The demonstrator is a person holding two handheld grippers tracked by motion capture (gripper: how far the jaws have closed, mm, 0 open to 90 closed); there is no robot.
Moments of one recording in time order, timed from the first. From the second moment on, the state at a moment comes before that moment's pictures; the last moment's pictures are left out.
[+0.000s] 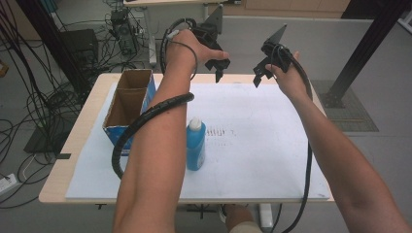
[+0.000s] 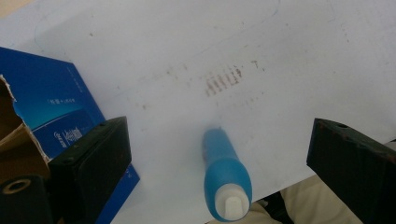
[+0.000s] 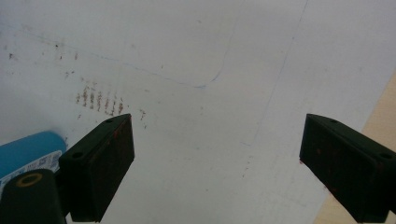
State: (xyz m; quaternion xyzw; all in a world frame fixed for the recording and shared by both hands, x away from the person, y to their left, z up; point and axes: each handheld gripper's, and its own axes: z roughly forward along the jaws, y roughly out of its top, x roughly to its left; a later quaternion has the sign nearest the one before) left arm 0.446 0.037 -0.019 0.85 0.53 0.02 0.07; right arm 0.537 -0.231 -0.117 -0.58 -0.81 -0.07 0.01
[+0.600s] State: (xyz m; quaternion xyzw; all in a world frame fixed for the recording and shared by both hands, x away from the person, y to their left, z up) left arm 0.443 0.037 -0.021 0.85 0.53 0.02 0.07; right arm 0.538 -0.230 -0.117 -0.58 -0.81 -0.07 0.01
